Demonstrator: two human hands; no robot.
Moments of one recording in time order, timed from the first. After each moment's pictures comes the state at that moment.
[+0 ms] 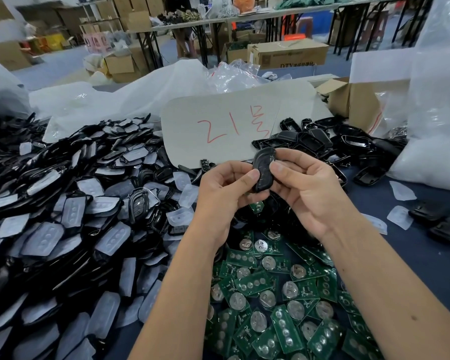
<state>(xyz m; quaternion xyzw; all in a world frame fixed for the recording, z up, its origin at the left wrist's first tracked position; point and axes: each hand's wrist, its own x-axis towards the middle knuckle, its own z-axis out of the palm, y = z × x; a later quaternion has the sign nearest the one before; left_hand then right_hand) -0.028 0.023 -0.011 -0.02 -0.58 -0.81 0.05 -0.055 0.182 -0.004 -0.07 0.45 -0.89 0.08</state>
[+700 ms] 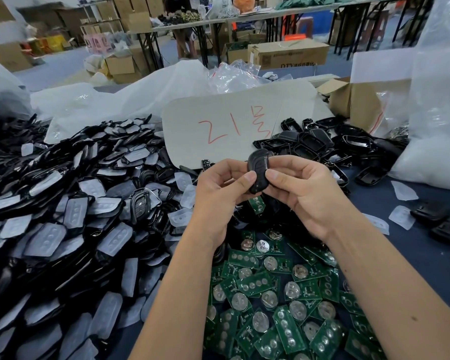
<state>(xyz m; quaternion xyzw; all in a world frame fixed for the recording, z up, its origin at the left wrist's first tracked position) -0.027 0.017 -0.014 -0.05 -0.63 -0.77 0.09 -0.057 0.185 -0.008 -0.10 0.52 -0.84 0.10</state>
